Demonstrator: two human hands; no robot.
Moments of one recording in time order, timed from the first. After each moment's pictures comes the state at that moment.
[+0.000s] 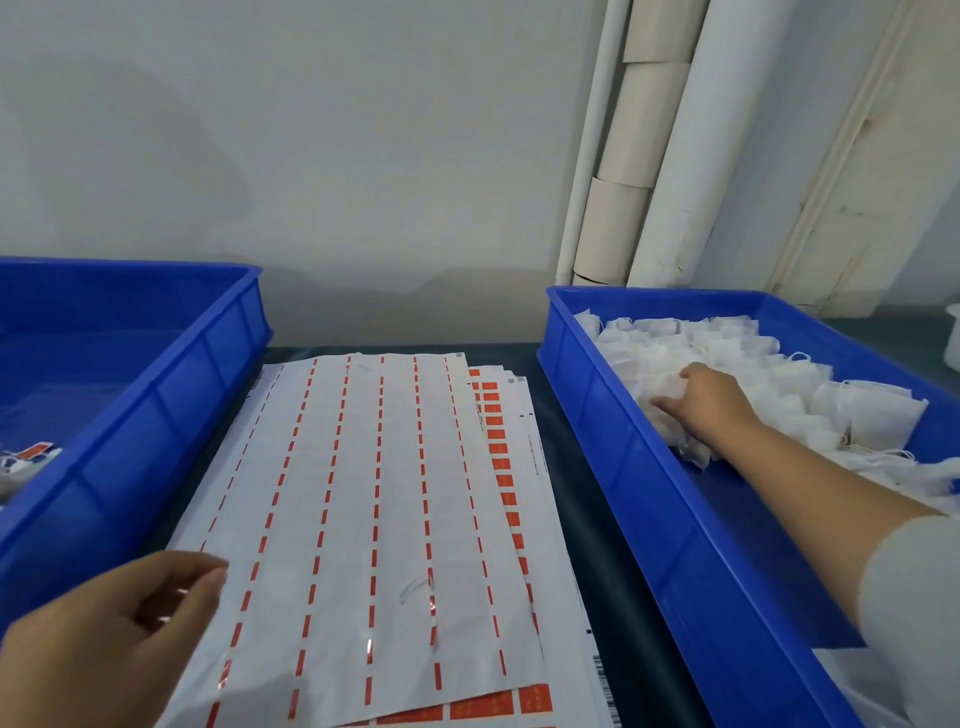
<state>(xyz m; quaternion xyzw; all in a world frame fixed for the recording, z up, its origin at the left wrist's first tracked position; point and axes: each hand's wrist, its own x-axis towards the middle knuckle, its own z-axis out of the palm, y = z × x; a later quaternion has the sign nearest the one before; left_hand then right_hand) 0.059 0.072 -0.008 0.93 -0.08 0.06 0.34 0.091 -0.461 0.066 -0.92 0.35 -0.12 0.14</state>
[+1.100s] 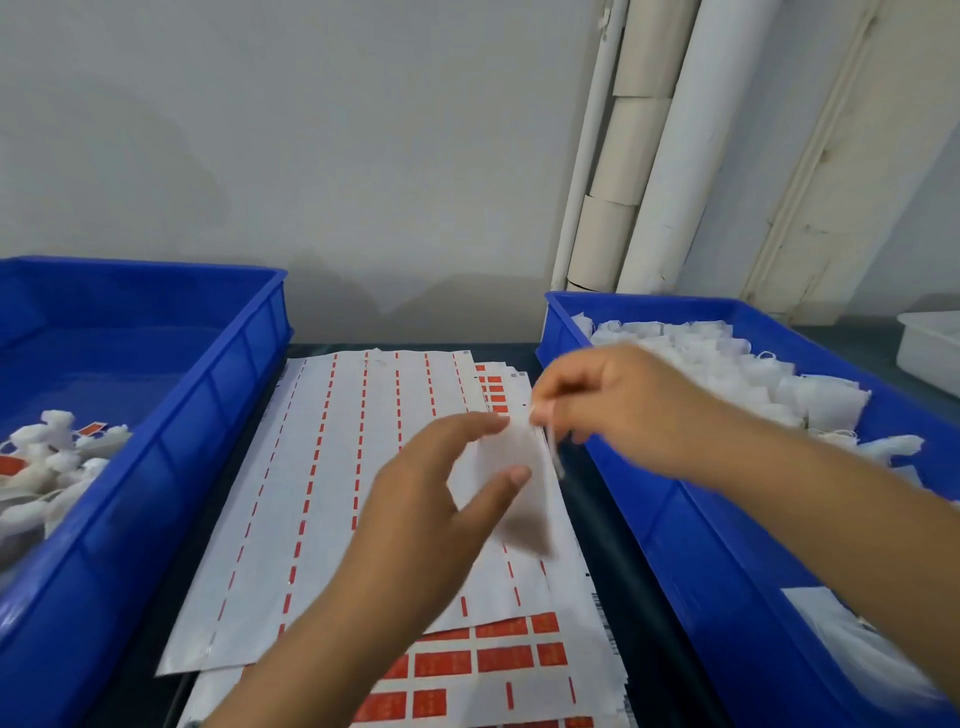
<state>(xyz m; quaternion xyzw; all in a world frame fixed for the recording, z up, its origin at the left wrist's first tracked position) -0.024 -0.082 0.121 0.84 -0.24 0.04 0.49 -0.042 -0.249 0.190 -0.93 -0.06 -0.06 0.36</state>
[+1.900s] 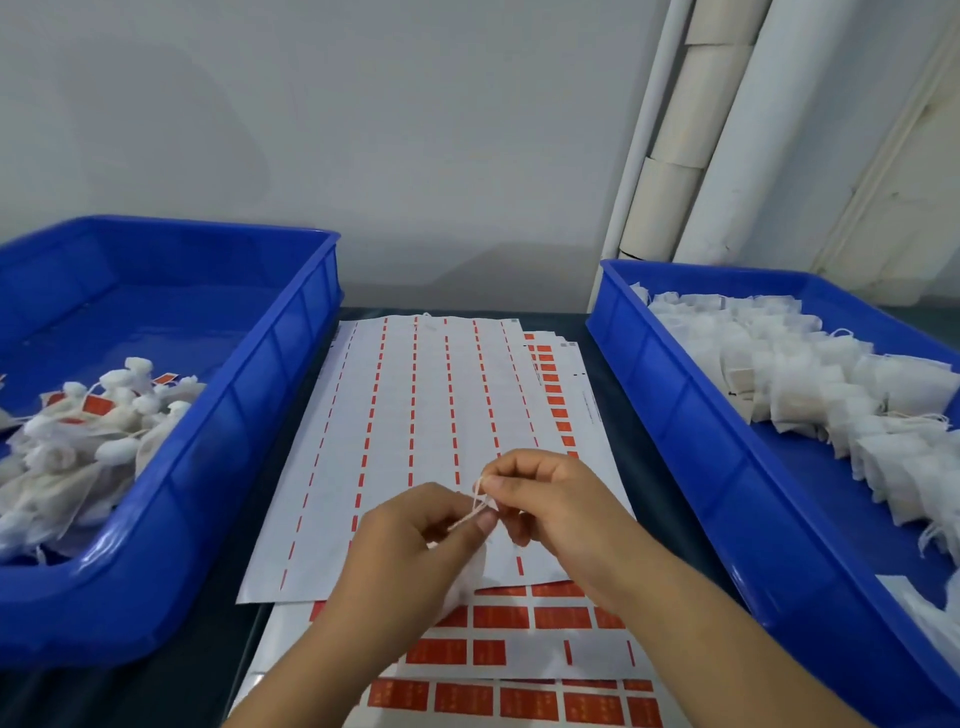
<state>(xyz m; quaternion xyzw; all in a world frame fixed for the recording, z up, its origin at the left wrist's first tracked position) -0.024 -0.029 0.050 0.85 -0.17 0.00 0.50 -0.038 -0.175 0.076 -0.78 0.04 0.04 0.63</state>
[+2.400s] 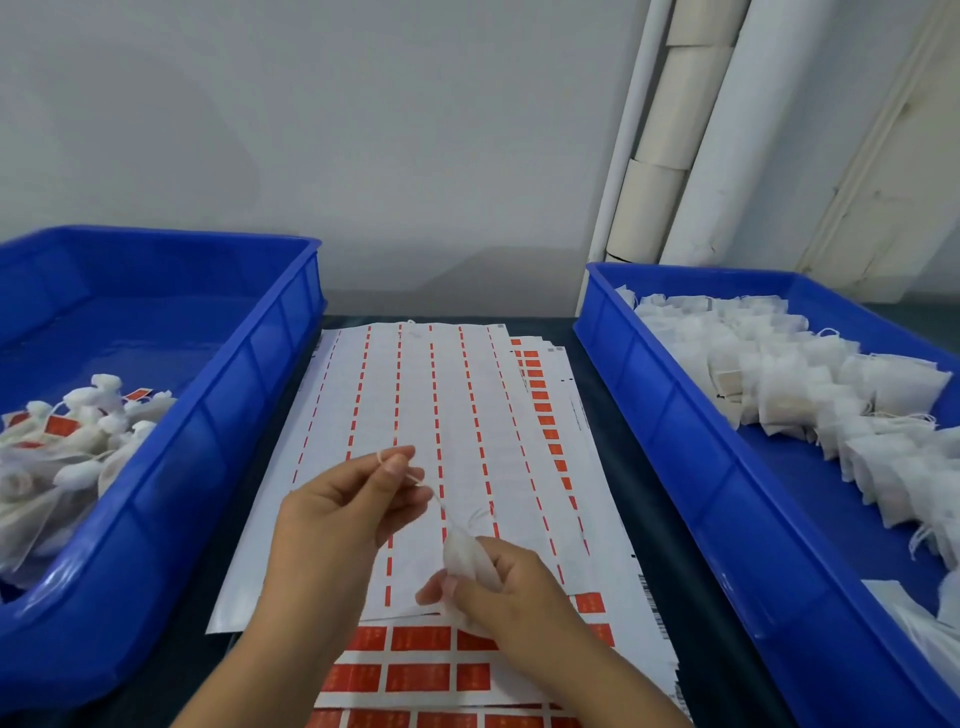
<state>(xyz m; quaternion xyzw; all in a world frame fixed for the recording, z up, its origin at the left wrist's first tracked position) -0.002 -0.025 0.066 0.64 0.04 -0.03 0.77 -0.051 -0.158 0.022 -0.81 0.07 0.09 0.58</state>
